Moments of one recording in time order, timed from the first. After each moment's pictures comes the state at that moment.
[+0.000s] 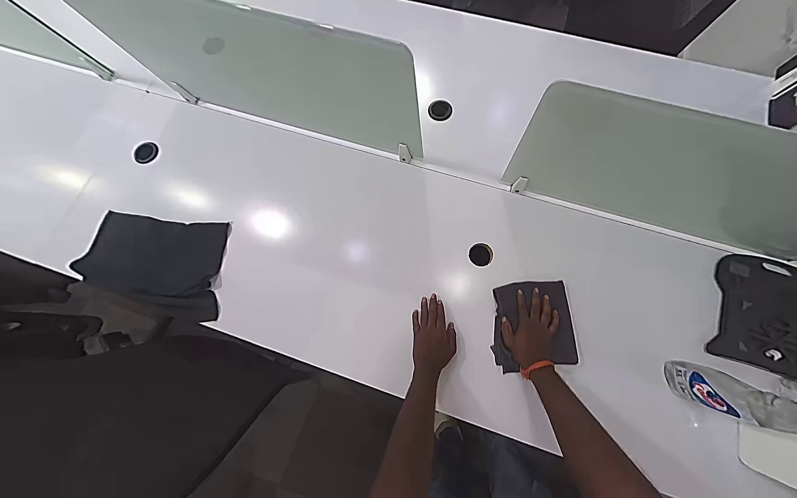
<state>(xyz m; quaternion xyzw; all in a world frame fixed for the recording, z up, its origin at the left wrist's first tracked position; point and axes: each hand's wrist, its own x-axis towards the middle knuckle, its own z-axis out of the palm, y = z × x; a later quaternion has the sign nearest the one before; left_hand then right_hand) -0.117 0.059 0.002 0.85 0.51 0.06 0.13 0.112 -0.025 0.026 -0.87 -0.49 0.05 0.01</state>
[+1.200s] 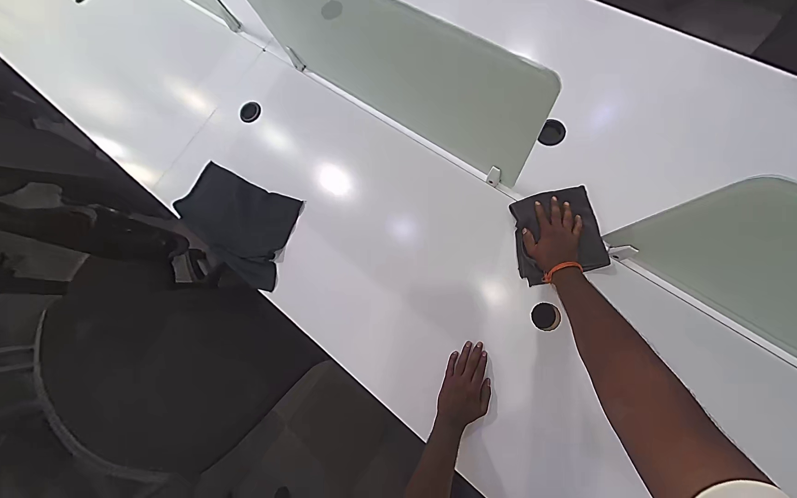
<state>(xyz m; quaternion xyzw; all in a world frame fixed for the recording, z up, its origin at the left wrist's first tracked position) -0.118 0.059 0.007 0.84 0.52 0.10 0.15 0.157 0.363 0.027 -0.74 -0.66 0.06 0.04</state>
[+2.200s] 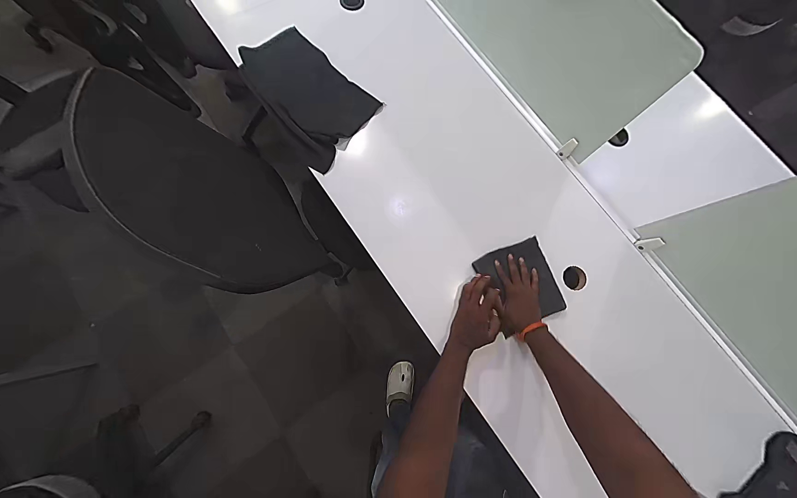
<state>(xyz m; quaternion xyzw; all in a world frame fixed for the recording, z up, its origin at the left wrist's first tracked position) -0.152 0.043 0.010 0.70 0.54 0.42 0.21 0.000 0.112 0.024 -0.57 -0.82 0.08 -0.01</state>
